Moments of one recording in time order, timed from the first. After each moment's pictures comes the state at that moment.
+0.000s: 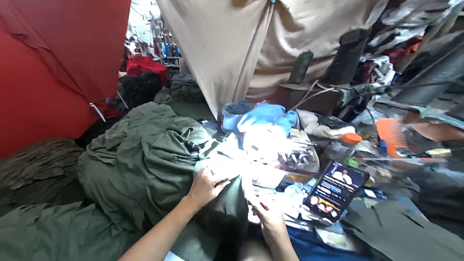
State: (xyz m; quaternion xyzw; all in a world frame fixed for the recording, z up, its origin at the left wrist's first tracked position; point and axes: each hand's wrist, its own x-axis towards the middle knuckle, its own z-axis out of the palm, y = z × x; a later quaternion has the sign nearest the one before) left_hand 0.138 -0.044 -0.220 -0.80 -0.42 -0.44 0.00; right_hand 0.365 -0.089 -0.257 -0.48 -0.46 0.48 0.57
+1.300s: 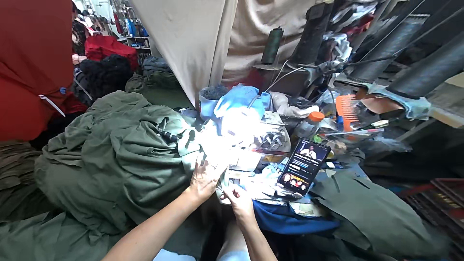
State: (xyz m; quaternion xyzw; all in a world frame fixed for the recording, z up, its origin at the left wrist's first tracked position) left_hand 0.196 -0.037 -0.240 -0.83 -0.45 -0.29 0.16; right_hand 0.341 -0.091 -0.267 -0.54 -0.47 0.44 0.54
